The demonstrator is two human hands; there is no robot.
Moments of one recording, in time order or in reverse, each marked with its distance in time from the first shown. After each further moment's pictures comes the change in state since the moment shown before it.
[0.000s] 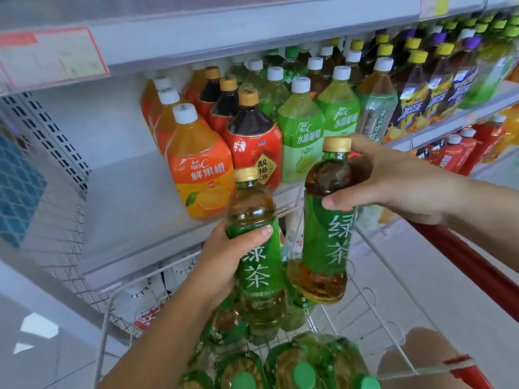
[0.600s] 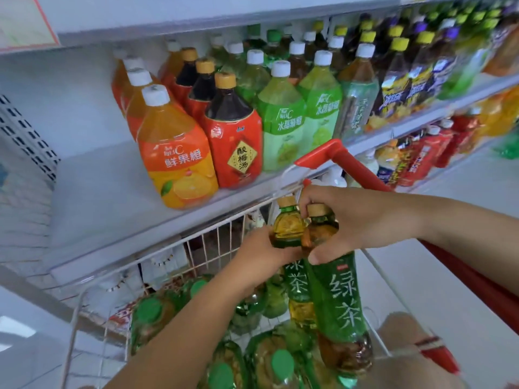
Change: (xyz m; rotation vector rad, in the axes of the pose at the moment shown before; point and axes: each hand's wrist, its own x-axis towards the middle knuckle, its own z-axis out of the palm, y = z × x) left_hand 0.015 -0.024 0.060 0.605 -0.165 -0.112; right_hand -0.009 0.026 0.010 -0.711 -0.328 0.061
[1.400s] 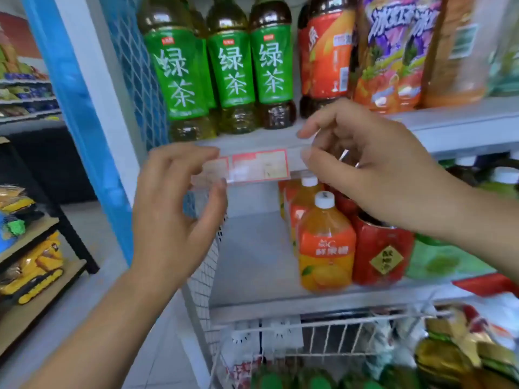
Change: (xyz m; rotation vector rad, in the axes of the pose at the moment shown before) left_hand -0.146 0.070 -0.230 0.868 1.310 0.793; right_hand 0.066 -0.189 -0.085 0.249 0.697 -0.915
